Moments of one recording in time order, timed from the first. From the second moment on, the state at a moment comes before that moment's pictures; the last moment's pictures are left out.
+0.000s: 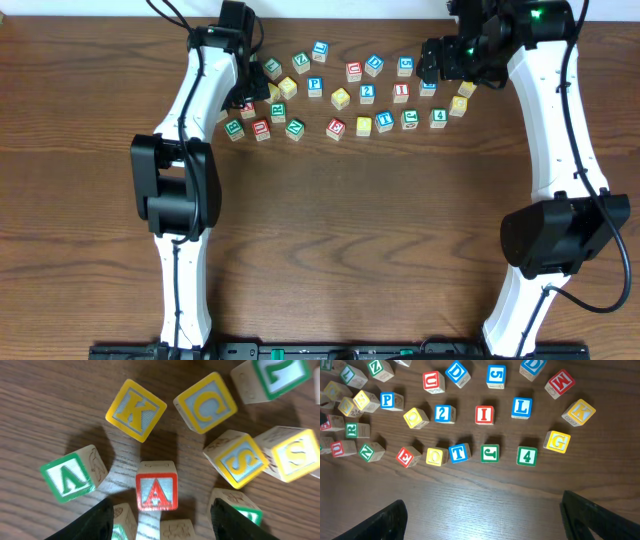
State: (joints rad) left arm -0.14 2.38 2.10 -1.05 -0.05 -0.41; right arm 0.10 2.08 2.21 -1.28 -0.19 0.04
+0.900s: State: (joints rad) left arm -0.14 2.43 2.08 -0.96 -0.08 -0.41; right arm 0.10 2.08 2.21 -1.28 -0.19 0.04
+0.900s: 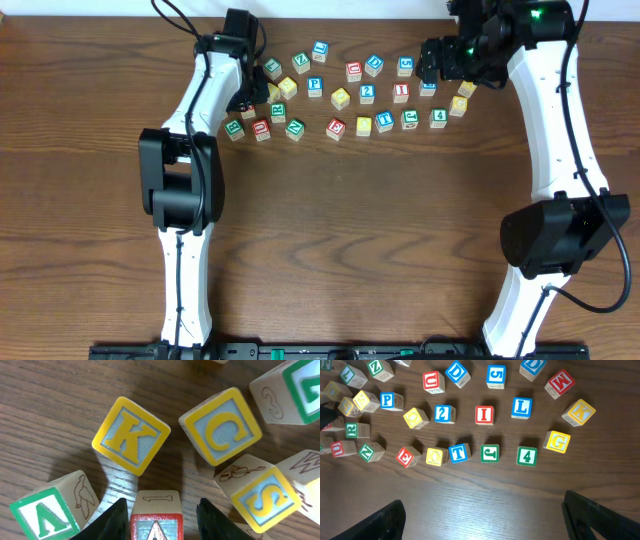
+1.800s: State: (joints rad) left arm -0.14 2.41 2.04 -0.95 -0.09 -0.40; right arm 0.10 2.08 2.21 -1.28 -0.19 0.04
